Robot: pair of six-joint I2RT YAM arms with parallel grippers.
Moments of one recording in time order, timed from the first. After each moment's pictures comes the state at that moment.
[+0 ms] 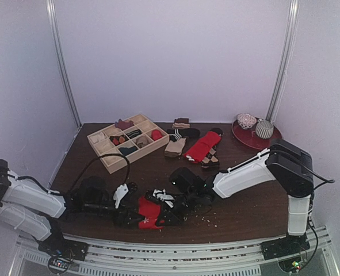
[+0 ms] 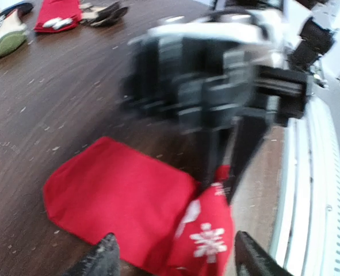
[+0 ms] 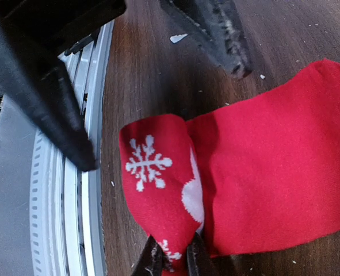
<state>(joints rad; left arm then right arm) -0.90 1.28 0.24 0.49 0.35 -0.08 1.07 2.01 1.09 0.01 -0.58 0.02</state>
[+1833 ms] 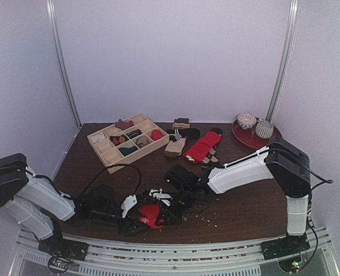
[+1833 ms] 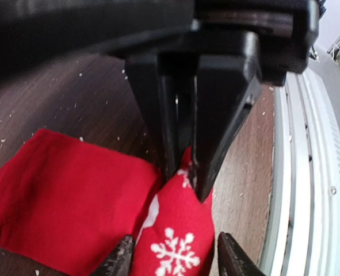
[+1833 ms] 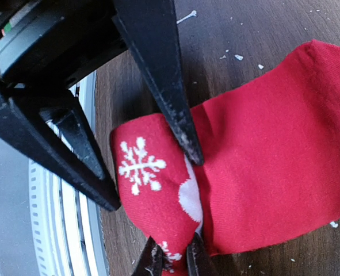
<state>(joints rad) -1.00 1.47 0.24 0.62 0.35 -0.07 1.07 2.03 1.20 -0.20 -0.56 0.00</state>
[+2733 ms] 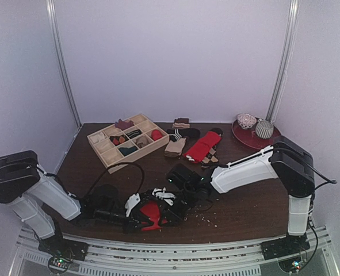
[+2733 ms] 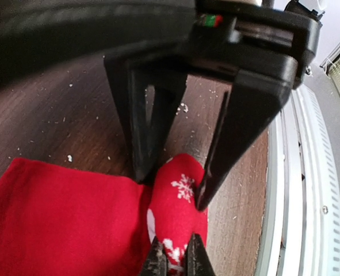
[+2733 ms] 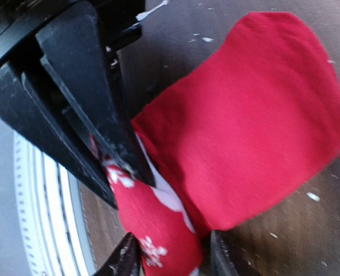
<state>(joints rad) -1.01 1.57 0.27 0.74 0.38 -0.14 1.06 2.00 1.19 -0.23 -0.48 0.01</state>
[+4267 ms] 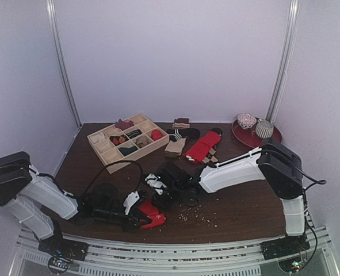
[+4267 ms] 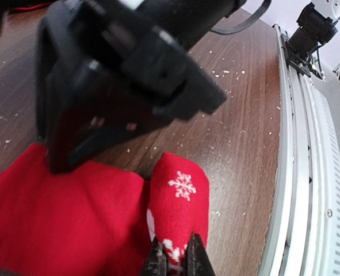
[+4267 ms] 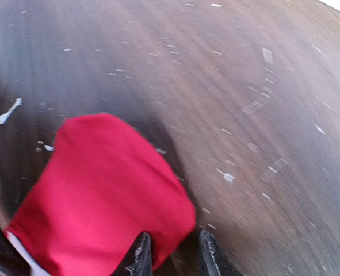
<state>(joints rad) -1.01 1.50 0.28 0.64 0.33 -0.16 1.08 2.10 1.33 -0.14 -0.02 0.11</state>
